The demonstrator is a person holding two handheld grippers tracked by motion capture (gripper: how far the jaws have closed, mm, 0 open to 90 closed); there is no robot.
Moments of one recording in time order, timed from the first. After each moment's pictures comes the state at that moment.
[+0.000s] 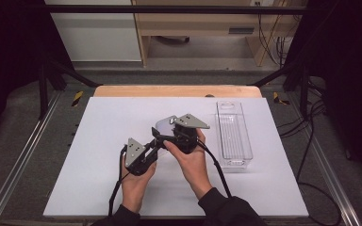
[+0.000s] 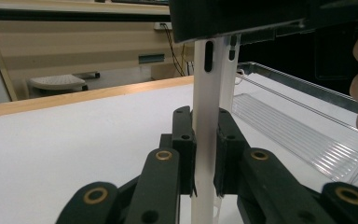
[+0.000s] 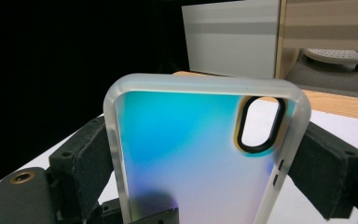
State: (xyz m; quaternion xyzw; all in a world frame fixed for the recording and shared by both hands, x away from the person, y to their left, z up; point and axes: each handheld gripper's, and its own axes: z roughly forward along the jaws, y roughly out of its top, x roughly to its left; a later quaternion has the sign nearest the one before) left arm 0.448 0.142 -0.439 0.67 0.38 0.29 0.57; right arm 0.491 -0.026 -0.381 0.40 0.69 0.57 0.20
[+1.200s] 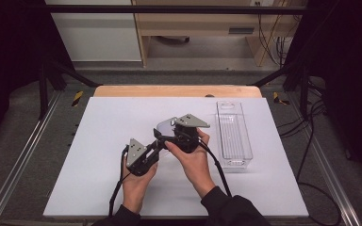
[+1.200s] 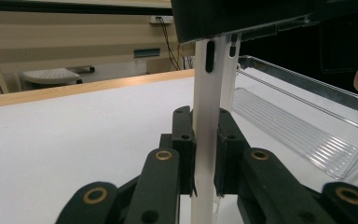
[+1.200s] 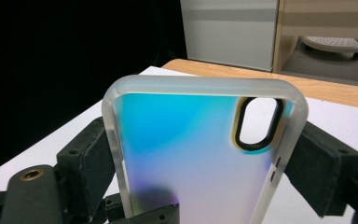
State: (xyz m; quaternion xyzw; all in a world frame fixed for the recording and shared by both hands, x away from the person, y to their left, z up) left arm 0.449 0.139 -0.443 0.68 0.38 0.27 0.57; right arm 0.491 -0.030 -0.380 0.41 0.70 0.55 0.19
